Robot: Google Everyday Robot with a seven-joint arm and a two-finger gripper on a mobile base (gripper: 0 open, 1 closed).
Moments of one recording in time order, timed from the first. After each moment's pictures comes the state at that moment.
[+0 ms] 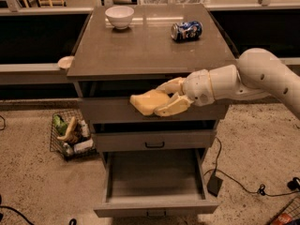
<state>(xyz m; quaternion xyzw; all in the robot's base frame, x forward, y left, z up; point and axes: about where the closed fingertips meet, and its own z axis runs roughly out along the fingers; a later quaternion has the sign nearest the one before) 0.565 -0.036 0.811 -0.57 0.62 0.34 0.42</state>
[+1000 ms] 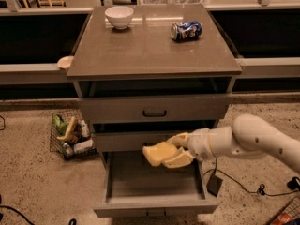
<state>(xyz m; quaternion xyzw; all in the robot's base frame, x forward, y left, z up) 0.502 -0.067 0.637 -0.51 0.71 0.32 0.36</state>
